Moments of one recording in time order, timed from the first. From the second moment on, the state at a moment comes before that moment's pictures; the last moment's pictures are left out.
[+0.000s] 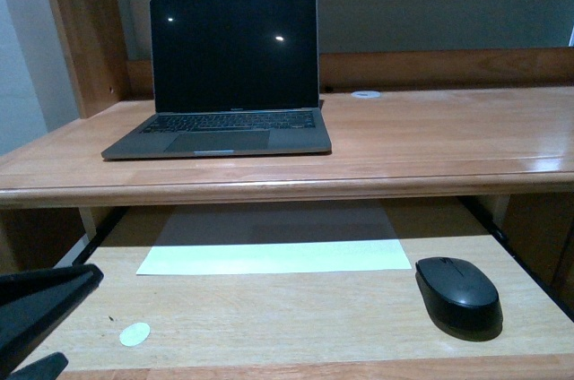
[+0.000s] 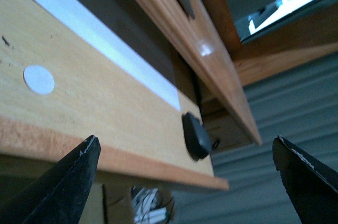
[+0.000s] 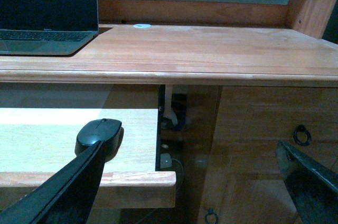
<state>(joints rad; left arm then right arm) -0.26 1.16 0.08 0.90 0.25 -0.96 0.00 0.01 0.02 0.00 0.00 0.00</state>
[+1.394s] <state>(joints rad) 0.00 0.32 0.01 0.32 0.00 -0.01 0.00 0.01 0.02 0.00 0.00 0.00</state>
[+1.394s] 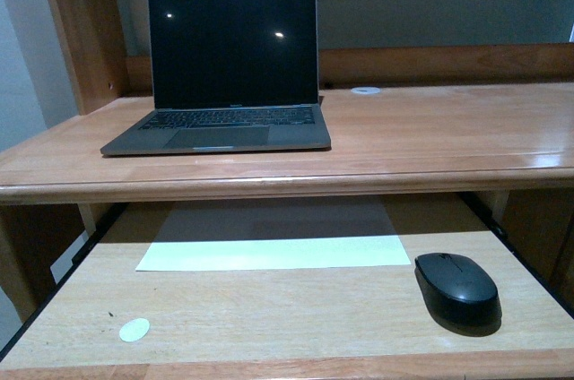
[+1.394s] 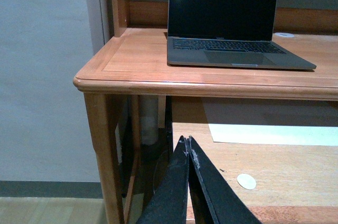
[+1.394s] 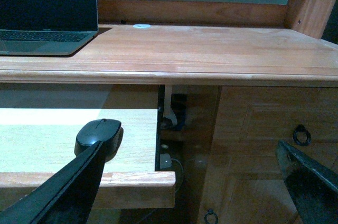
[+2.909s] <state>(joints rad) 0.00 0.00 0.01 0.00 0.00 -0.01 0.00 0.01 0.02 0.00 0.00 0.00</state>
